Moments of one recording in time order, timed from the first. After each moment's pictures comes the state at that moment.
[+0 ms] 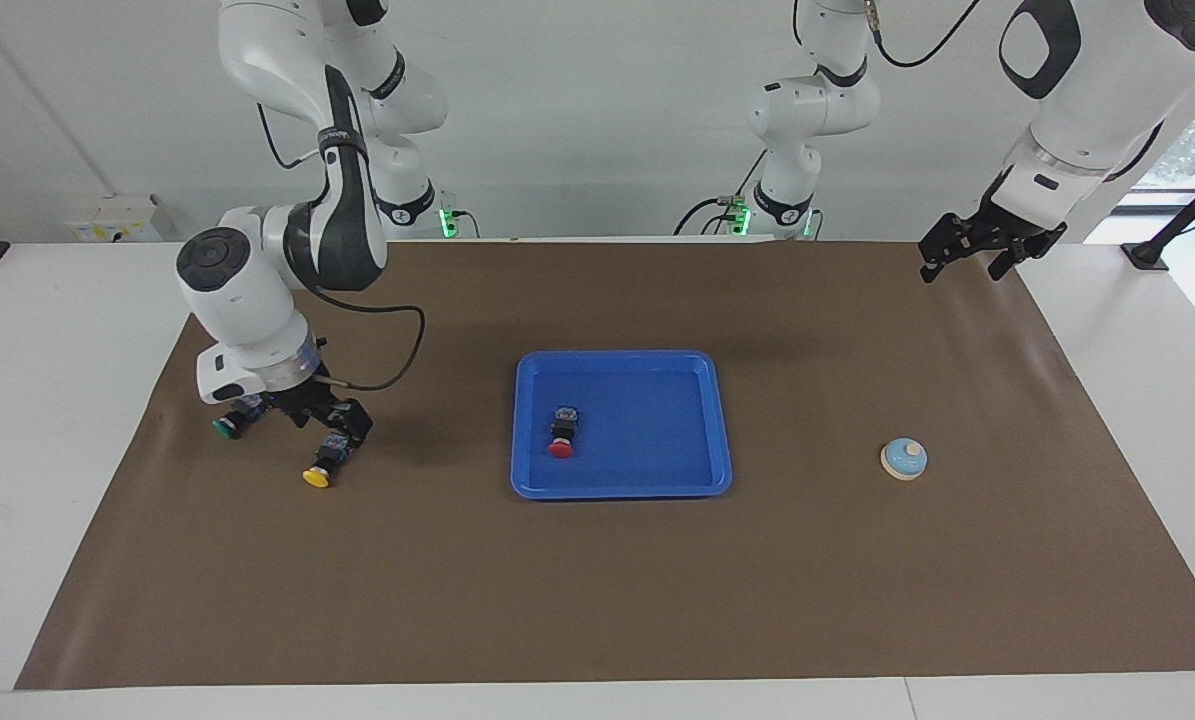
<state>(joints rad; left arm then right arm) 0.07 -0.05 -0.08 -1.69 -0.02 1.58 0.02 0.01 0.26 -0.03 -1.88 0.01 2.18 0.39</state>
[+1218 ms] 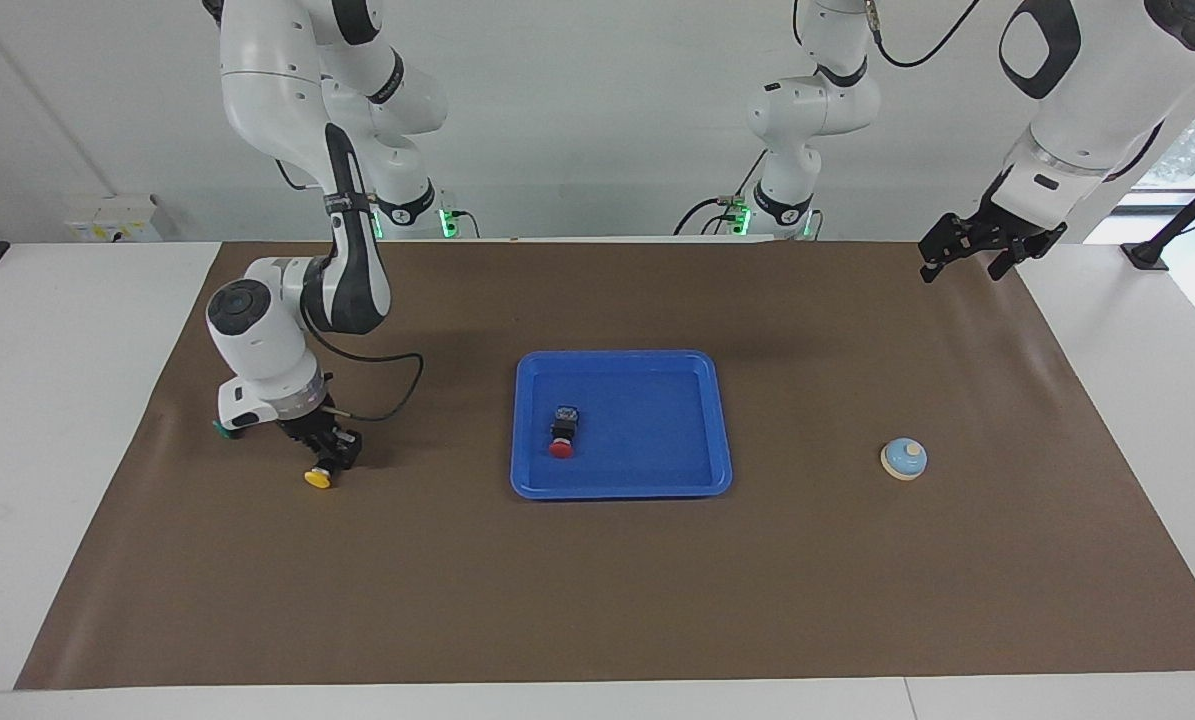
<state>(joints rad) 0.07 -0.05 -0.08 -1.69 -0.02 1.58 0.02 -0.02 0.33 -0.03 -2.03 0.01 2.43 0.36</state>
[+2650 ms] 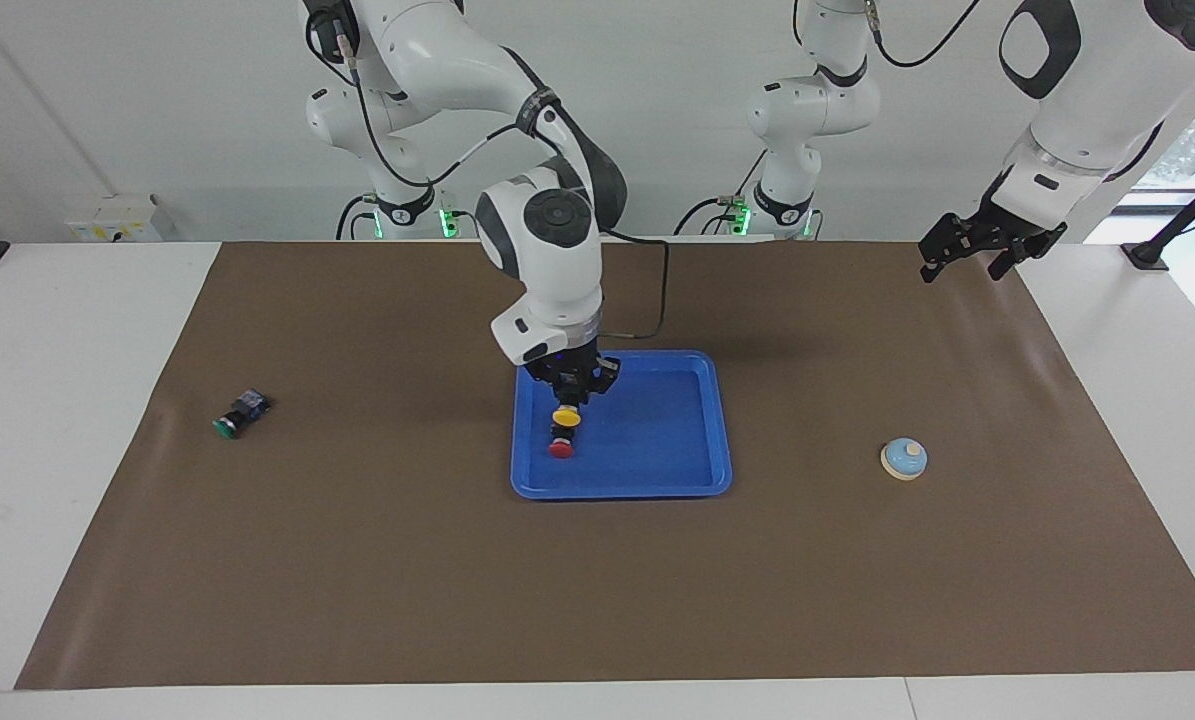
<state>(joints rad) 0.07 -0.05 -0.08 -1.69 -0.02 1.58 0.02 0.58 0.44 -0.01 -1.58 0.04 2.04 0.85</state>
